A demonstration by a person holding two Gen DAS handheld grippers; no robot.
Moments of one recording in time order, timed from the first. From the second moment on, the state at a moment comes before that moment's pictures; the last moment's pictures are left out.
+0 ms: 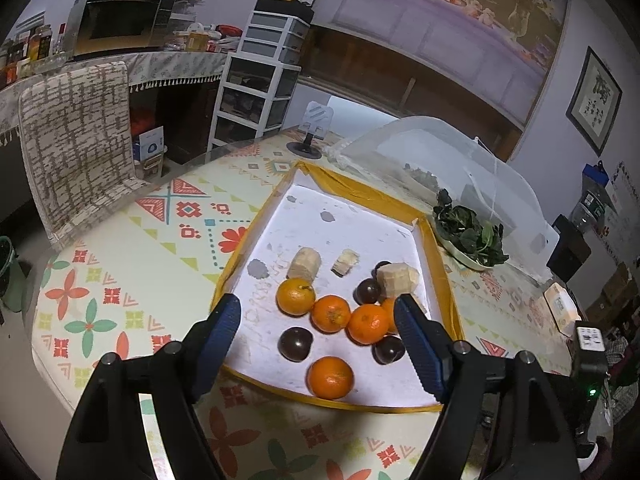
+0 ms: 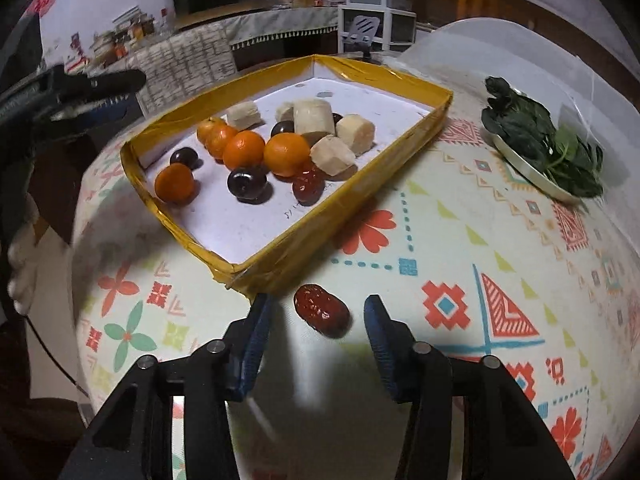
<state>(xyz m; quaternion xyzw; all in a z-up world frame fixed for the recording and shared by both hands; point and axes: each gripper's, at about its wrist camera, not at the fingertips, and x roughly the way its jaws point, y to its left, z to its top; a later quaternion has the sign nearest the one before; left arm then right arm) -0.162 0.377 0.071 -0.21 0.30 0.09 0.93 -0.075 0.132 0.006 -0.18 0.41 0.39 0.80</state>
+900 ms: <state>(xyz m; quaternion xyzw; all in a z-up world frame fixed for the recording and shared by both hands) -0.161 0.382 0.067 -0.20 0.31 0.12 0.92 -0.061 0.195 0.045 -0.09 0.42 0.40 0.81</state>
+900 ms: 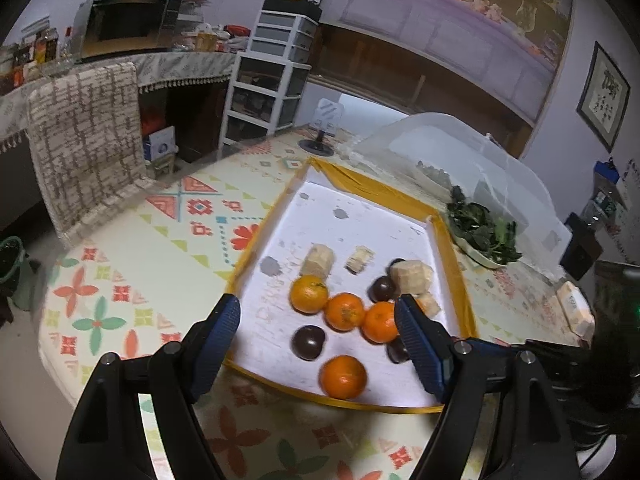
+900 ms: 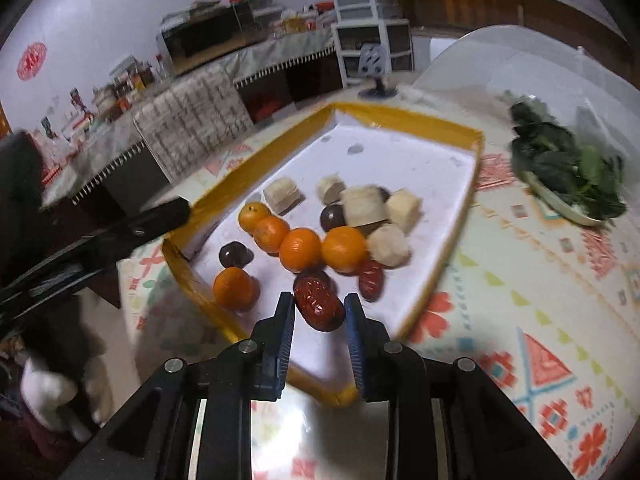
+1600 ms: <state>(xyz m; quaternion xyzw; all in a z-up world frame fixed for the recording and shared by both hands) -0.176 0.340 0.095 -0.08 0.27 0.20 0.94 -0.078 0.140 0.054 -0.02 0.39 0.35 0.85</state>
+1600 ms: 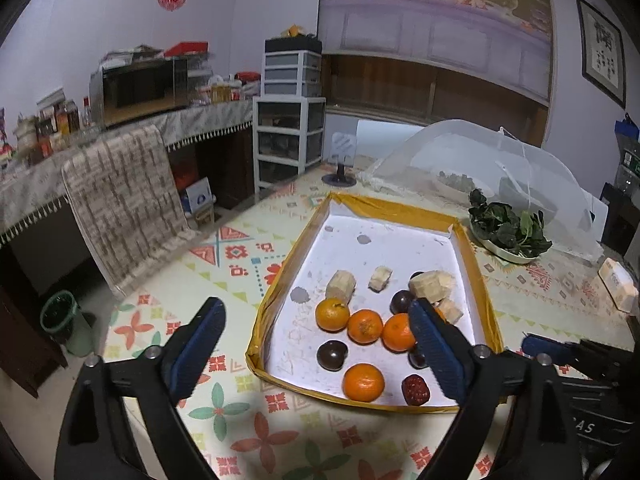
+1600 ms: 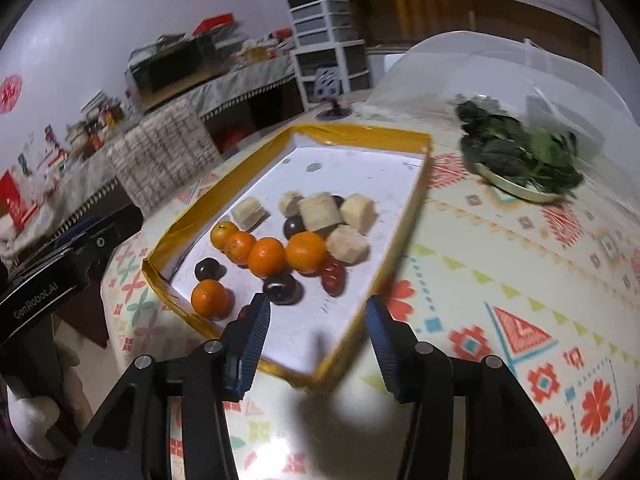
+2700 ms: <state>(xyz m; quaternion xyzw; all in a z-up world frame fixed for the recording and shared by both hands) -0.212 0.236 0.126 -0.05 0.23 0.28 0.93 -0.133 0.055 0.060 -0.01 0.34 0.34 0.88</state>
